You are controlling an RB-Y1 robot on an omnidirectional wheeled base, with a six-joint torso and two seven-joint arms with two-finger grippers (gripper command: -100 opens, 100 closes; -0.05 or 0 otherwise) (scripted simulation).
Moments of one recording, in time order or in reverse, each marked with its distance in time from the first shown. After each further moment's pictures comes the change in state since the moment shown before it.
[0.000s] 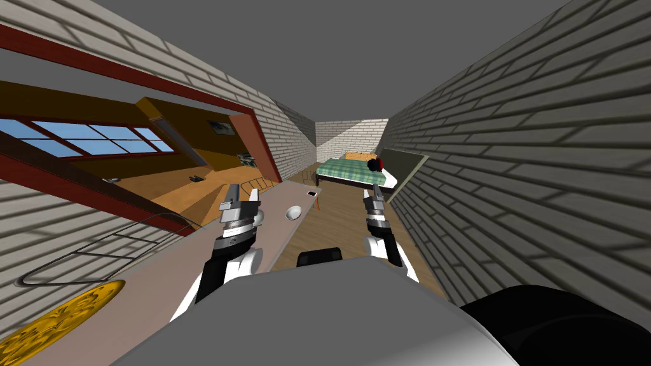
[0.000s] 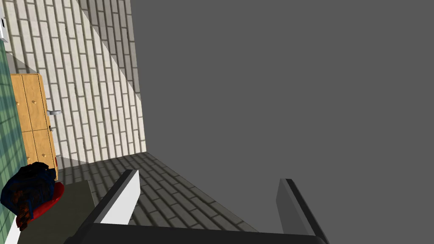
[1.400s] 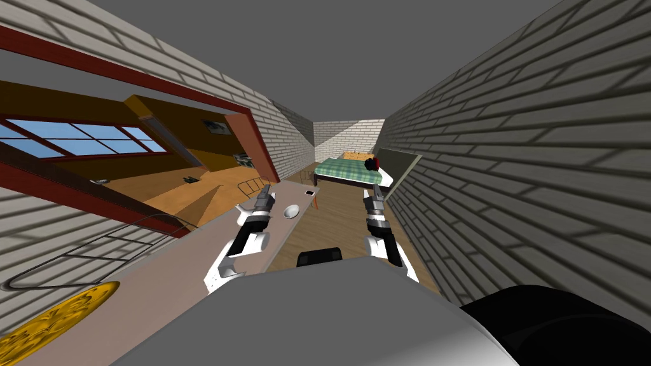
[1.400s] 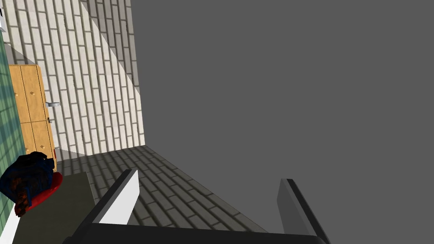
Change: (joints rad) left arm -0.252 0.129 0.020 0.276 0.054 0.337 -0.119; right arm 0.000 0.000 0.000 0.000 0.000 0.000 0.000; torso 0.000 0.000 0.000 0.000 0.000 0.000
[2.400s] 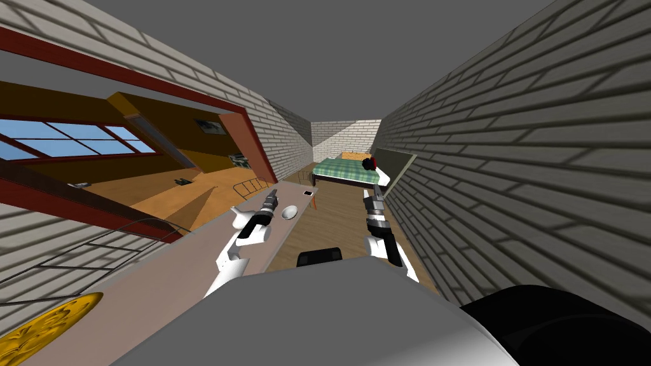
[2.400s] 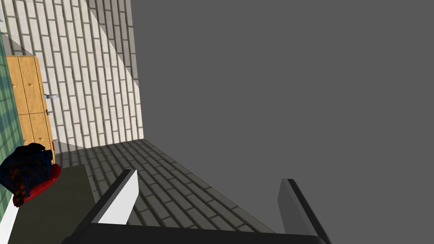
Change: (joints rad) left arm -0.132 0.068 0.017 0.198 0.053 0.240 -0.050; right arm 0.000 0.000 0.000 0.000 0.000 0.000 0.000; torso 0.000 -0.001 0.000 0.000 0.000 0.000
